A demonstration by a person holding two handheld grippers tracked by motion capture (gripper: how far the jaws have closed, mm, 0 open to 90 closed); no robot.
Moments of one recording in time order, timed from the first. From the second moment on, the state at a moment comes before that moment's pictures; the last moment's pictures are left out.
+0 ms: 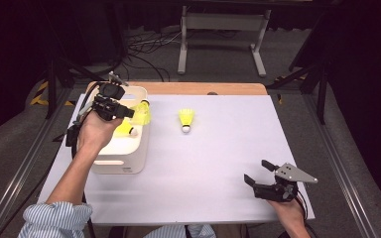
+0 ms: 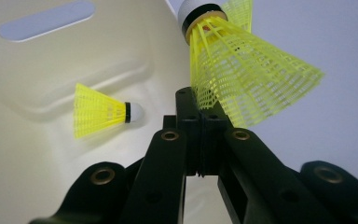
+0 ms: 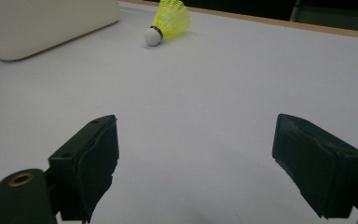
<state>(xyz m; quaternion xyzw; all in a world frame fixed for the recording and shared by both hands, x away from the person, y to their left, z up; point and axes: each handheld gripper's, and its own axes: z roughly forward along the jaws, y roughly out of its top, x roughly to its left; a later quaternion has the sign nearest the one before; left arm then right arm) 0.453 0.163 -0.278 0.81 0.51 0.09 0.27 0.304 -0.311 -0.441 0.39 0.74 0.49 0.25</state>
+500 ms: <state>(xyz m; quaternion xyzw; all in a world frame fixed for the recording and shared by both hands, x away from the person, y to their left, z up) 0.461 0.176 -0.289 0.80 0.53 0.10 0.26 0.304 -0.311 -0.441 0.39 0.74 0.48 0.25</state>
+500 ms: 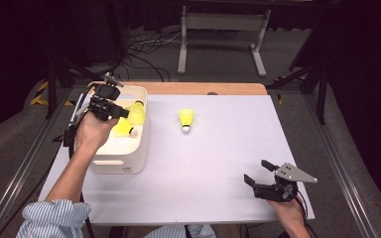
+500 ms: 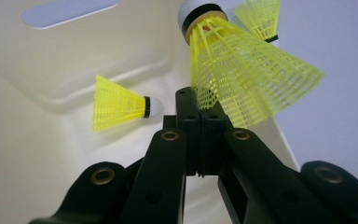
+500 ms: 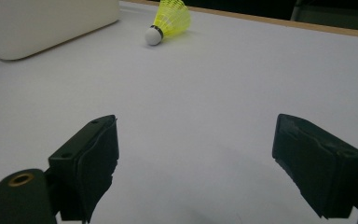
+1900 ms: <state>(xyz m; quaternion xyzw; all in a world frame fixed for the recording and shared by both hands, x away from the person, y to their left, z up) 0.490 0.177 -0.333 0.81 0.55 0.09 0.20 0.304 -0.311 -0.442 0.39 0.74 0.49 0.25</state>
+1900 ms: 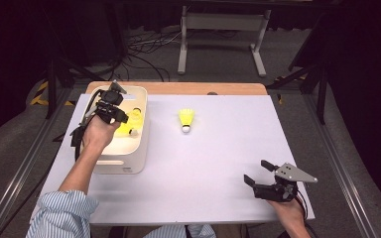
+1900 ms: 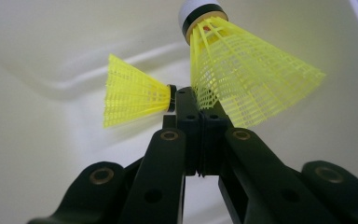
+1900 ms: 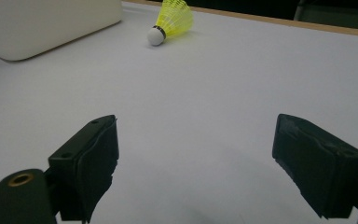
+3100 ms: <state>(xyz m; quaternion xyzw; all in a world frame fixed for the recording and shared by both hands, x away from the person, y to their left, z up) 0.503 0.176 -0.355 0.81 0.56 0.08 0.17 0.304 -0.311 -0.442 0.39 0.74 0.49 0.24</state>
